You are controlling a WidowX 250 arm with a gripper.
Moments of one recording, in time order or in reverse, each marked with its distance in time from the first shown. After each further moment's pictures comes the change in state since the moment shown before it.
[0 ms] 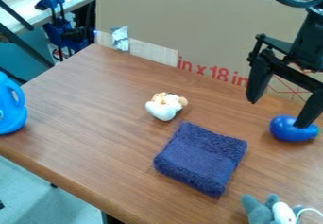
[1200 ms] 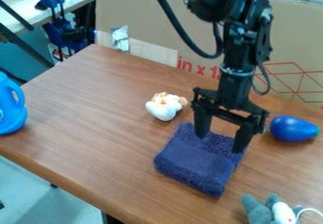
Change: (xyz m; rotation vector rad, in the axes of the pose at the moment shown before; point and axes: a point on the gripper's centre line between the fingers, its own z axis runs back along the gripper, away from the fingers) arm 0.022 0.051 -0.101 -0.156 0.032 0.067
